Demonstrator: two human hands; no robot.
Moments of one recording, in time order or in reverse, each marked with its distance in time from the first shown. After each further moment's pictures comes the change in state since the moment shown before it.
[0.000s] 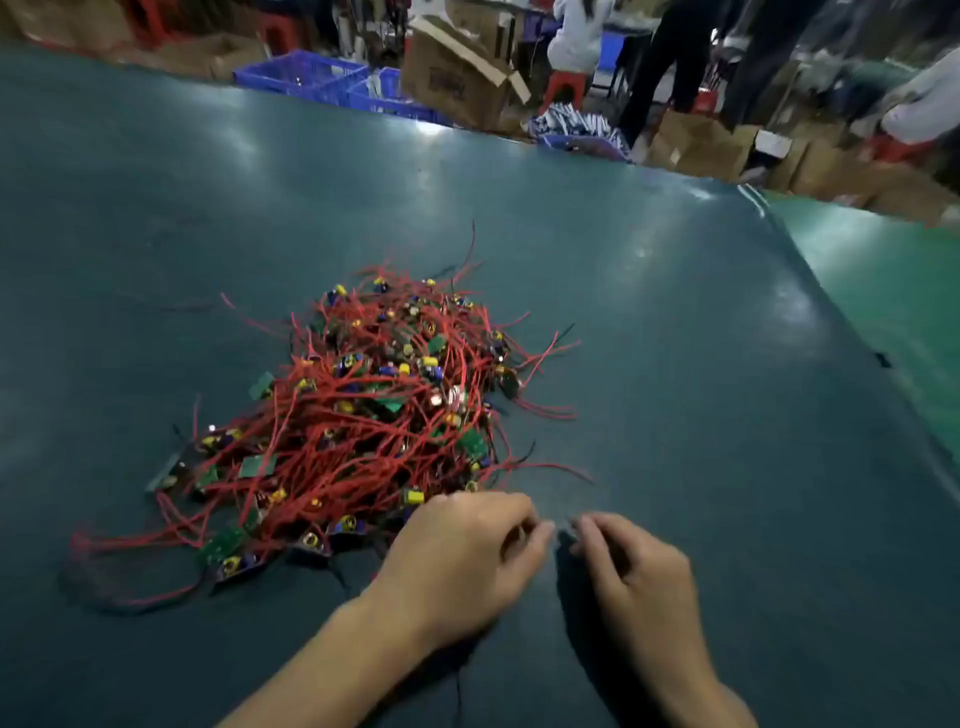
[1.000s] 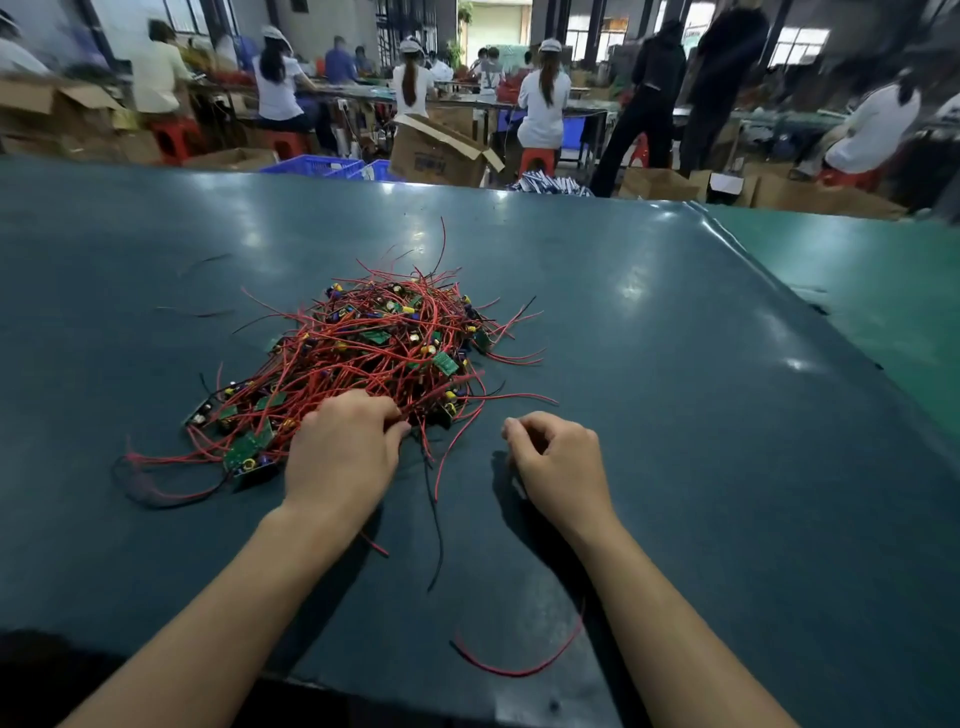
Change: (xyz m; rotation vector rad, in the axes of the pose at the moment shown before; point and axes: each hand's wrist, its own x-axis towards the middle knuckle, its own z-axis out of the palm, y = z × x) left_hand -0.051 -0.015 -0.015 0.411 0.413 -0.263; right_hand -0.012 -0.008 0.026 0.189 0.034 -0.088
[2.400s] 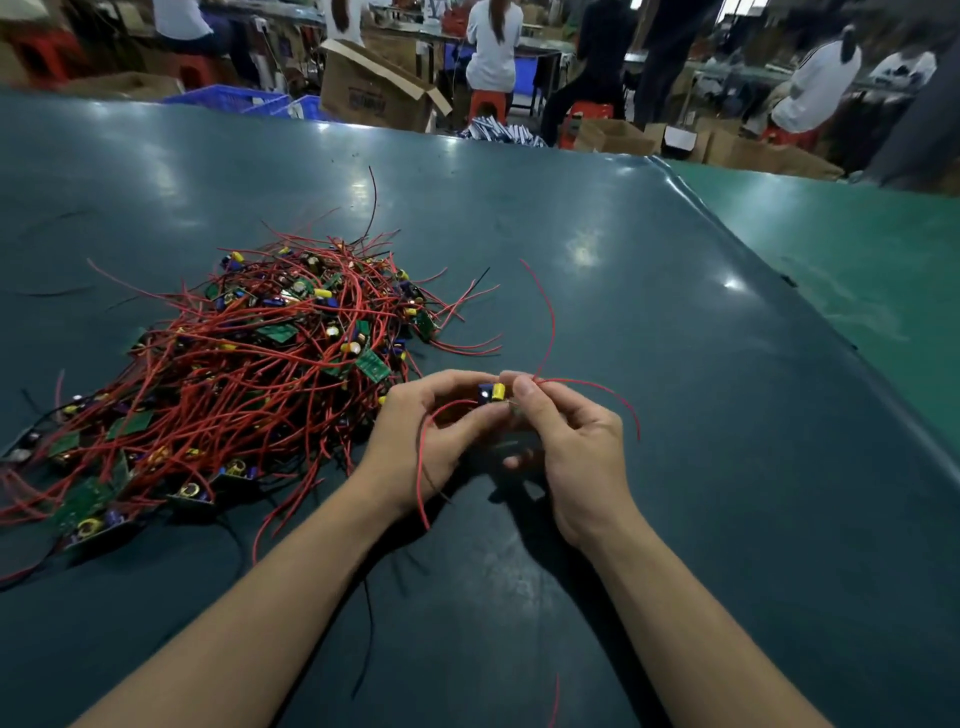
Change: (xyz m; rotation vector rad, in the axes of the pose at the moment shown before) left_hand 0.044 0.072 0.085 -1.250 -0.348 0.002; right_hand 0.031 0.009 -0.025 0.806 0.053 0.303
